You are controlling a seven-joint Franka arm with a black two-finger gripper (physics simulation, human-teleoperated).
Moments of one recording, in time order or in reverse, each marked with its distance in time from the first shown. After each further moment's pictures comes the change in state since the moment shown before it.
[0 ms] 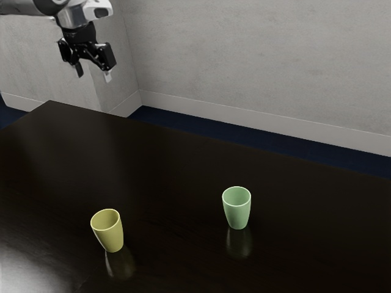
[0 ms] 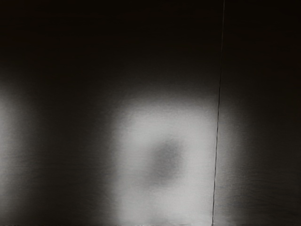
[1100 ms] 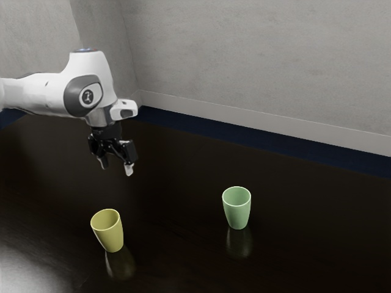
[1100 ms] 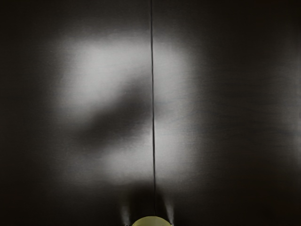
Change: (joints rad) arm -0.041 -0.138 -0.072 -0.709 -0.065 0.398 0.020
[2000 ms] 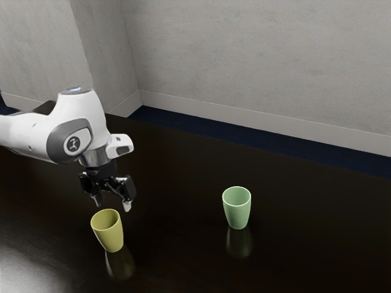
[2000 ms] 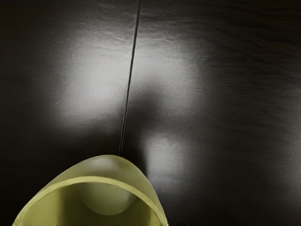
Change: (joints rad) arm 0.009 -0.192 -0.088 -0.362 0.061 0.217 -0.270
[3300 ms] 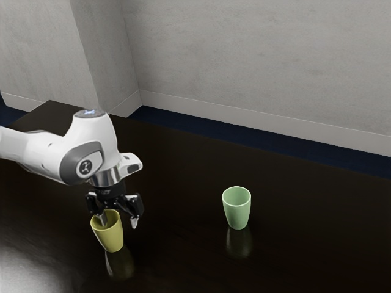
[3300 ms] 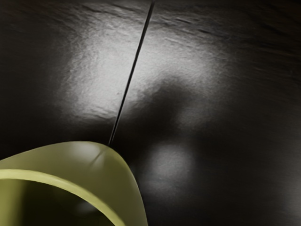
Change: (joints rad) arm -0.006 0.086 -0.029 -0.057 -0.003 0.115 -0.193
